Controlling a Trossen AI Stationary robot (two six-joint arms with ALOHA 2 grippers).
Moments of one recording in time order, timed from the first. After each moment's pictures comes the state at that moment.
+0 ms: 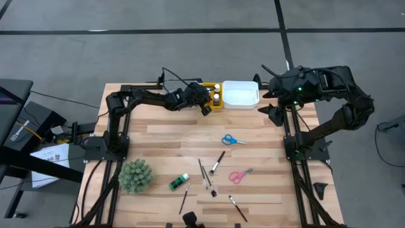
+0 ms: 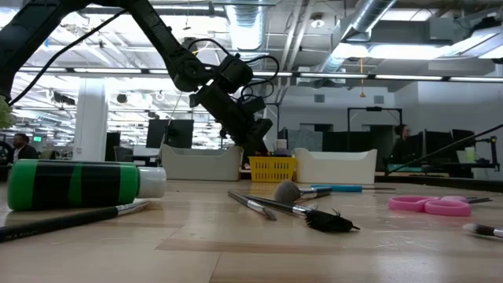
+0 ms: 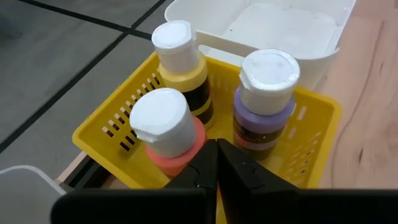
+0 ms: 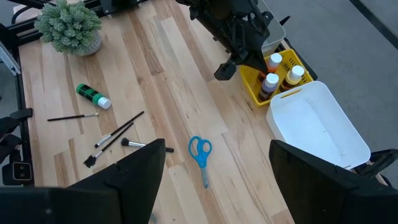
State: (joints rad) left arm 0.46 2.01 1.18 0.25 -0.19 0.08; right arm -0.03 1.34 2.04 -1.56 0.21 0.31
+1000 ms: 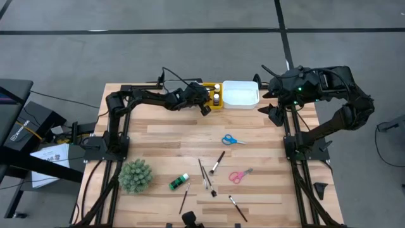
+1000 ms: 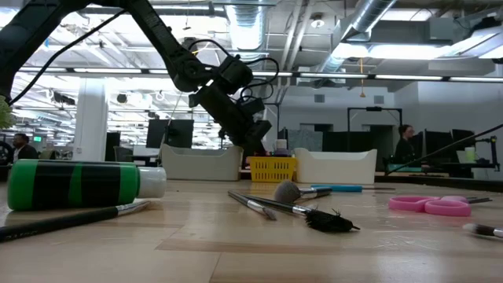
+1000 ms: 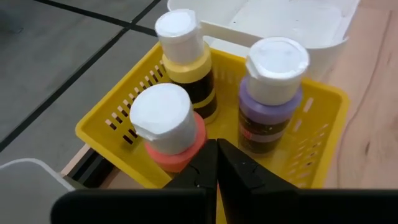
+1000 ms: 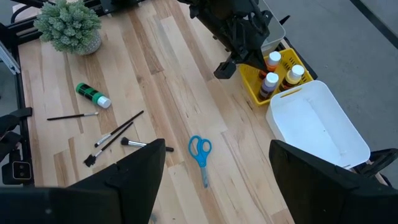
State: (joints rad) left arm 0.47 2.01 1.18 0.22 -0.19 0.09; right arm -0.03 1.34 2.04 -1.56 0.21 0.31
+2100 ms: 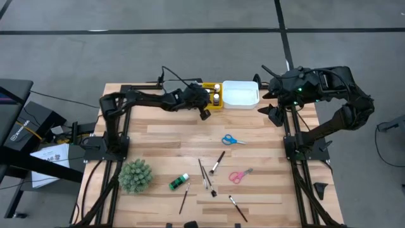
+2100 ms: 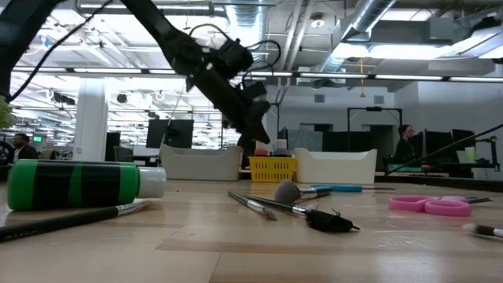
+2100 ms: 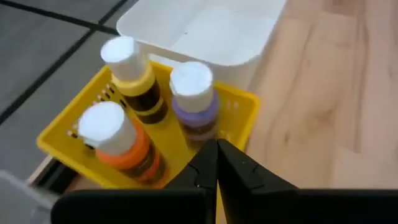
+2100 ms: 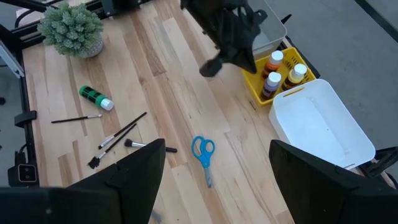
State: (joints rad) left arm 0.41 1.90 1.18 0.09 -0.10 0.08; right arm -0.02 1.34 2.04 -1.56 0.21 0.33
